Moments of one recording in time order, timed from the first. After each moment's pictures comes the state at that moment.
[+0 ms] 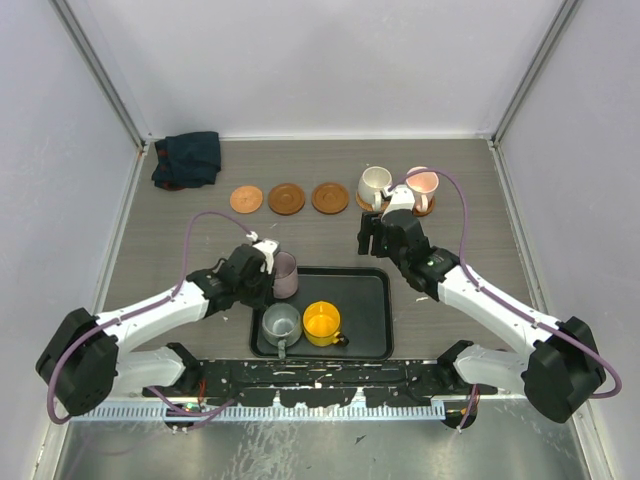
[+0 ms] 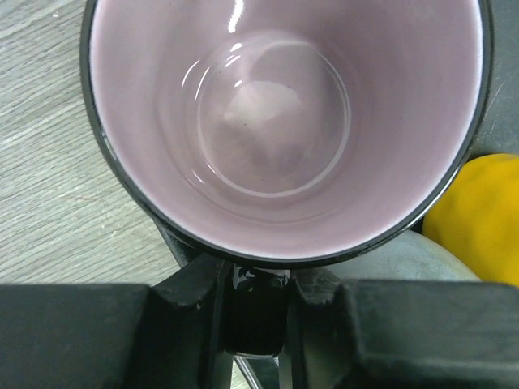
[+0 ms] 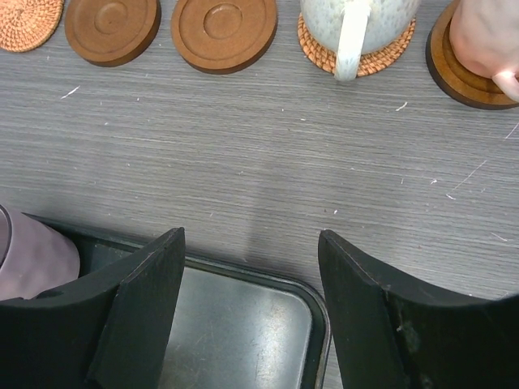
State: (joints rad) left arm -0.70 1.18 0.58 -0.33 -0.01 -0.35; right arm 0.62 1.14 0.75 -0.15 0.30 0.38
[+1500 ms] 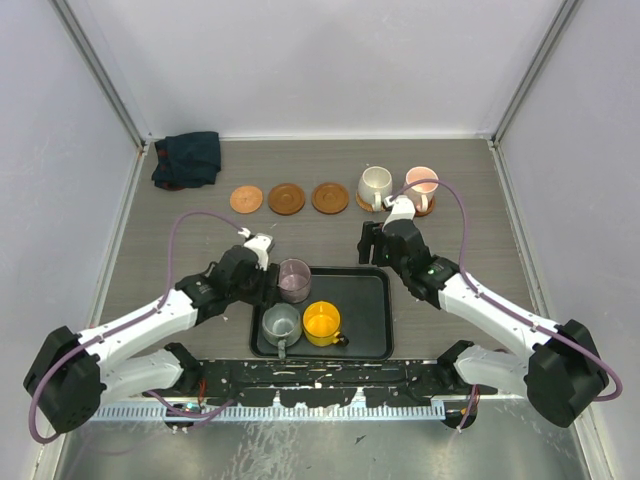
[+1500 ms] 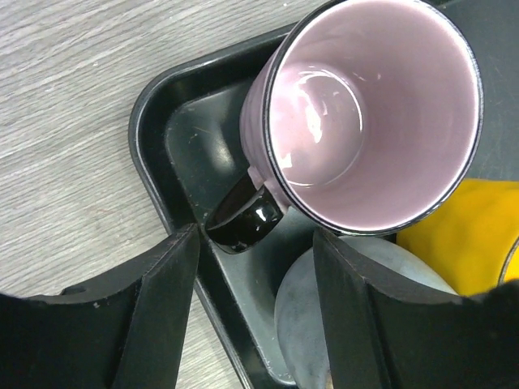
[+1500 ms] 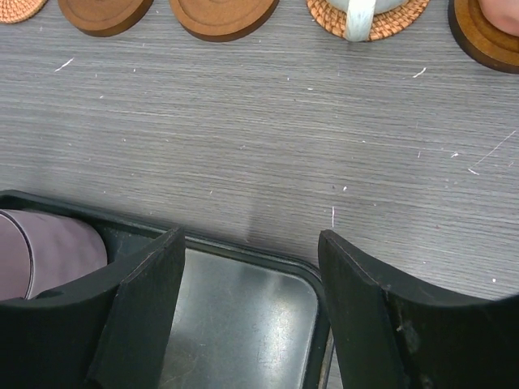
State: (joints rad) left arm -0.72 1.05 0.55 -0.30 -0.07 -0.37; right arm 0.63 1.11 0.66 -0.10 0.28 0.41
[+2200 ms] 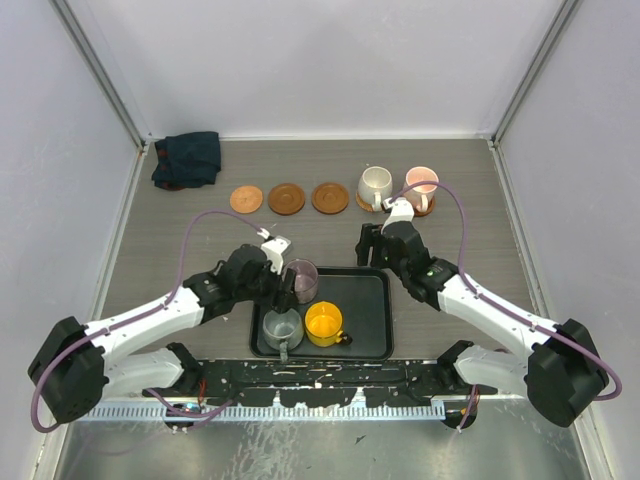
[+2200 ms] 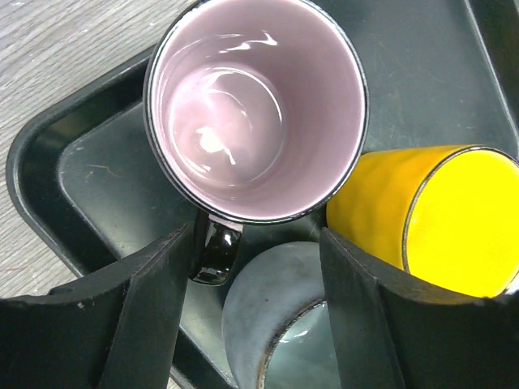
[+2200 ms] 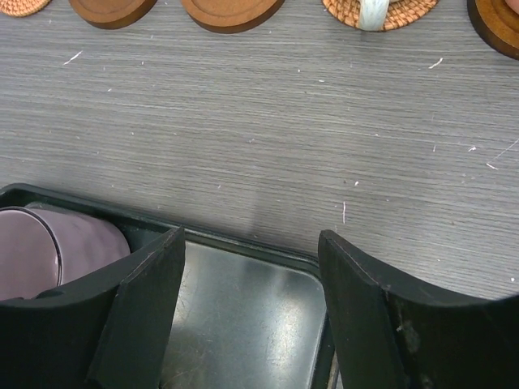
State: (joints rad) left arm -0.78 1.11 0.58 -0.22 0.10 -0.32; right arm 0.63 1.11 0.64 -0.09 0.26 0.43
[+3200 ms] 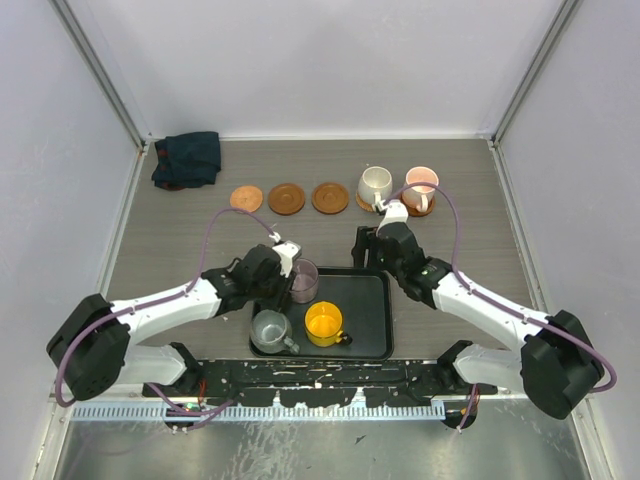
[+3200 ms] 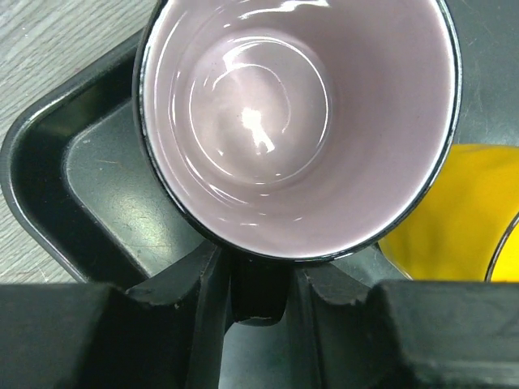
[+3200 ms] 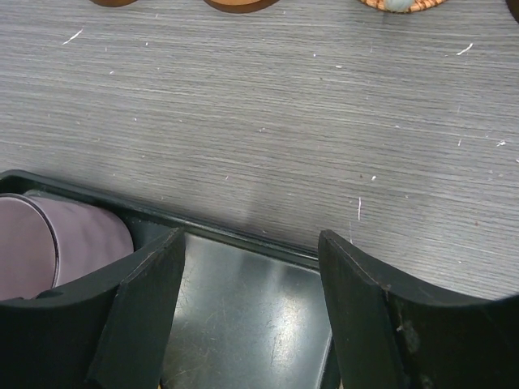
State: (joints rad) left arm -0.81 1.26 0.62 -0.23 0.04 -0.27; right arm 0.64 1.15 0.64 -0.06 0.23 0.43
